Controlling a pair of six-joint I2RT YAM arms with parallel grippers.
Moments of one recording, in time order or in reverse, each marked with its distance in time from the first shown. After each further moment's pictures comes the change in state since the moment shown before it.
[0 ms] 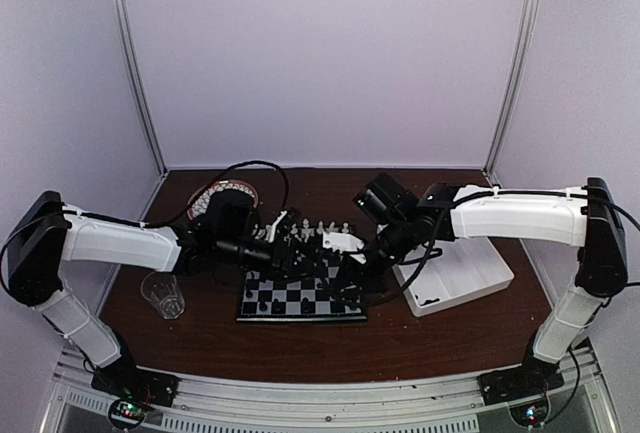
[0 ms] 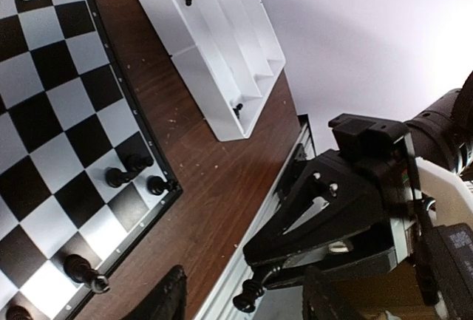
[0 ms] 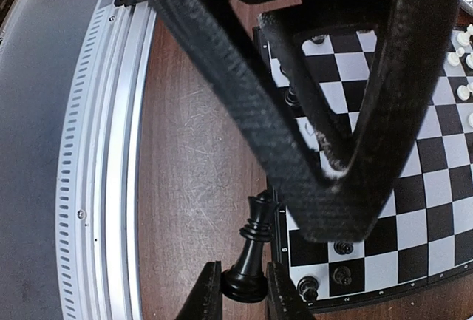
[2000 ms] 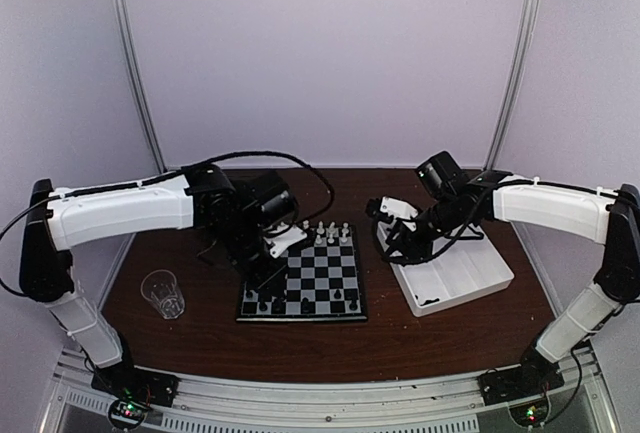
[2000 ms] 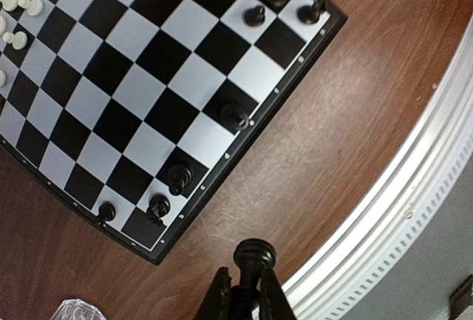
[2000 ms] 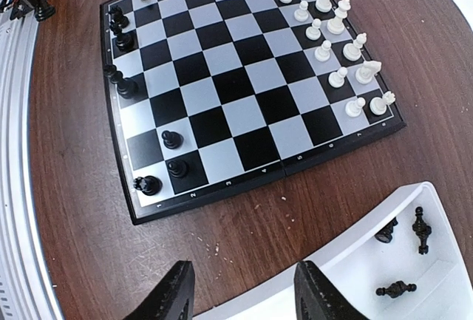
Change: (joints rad) left arm -0.169 0.092 0.586 -1.258 -0.509 0.725; right arm -0.326 -0.146 -0.149 0.036 0.083 -0.122
